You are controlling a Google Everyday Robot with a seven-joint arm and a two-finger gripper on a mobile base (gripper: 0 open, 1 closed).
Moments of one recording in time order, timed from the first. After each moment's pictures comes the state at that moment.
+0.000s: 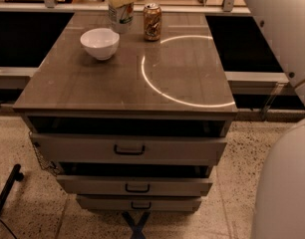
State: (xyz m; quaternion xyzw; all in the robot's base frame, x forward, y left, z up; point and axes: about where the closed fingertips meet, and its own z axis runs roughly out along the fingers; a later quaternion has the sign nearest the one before) arm 0.726 0.056 1.058 -0.54 0.64 0.14 0.52
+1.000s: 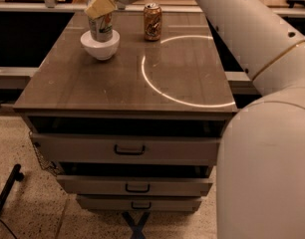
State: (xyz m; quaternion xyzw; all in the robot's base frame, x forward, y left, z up) arm 0.753 0.124 1.019 -0.55 0.65 0.15 0.50
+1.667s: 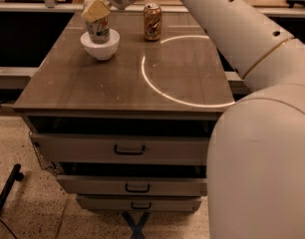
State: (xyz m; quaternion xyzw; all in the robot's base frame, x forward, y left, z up) arm 0.765 0.139 1.006 -0.56 0.65 0.12 0.50
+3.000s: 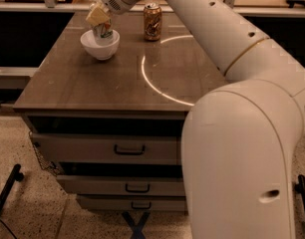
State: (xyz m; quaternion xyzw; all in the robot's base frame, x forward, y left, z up) arm 0.791 0.143 0.972 -0.56 0.67 0.12 0.47
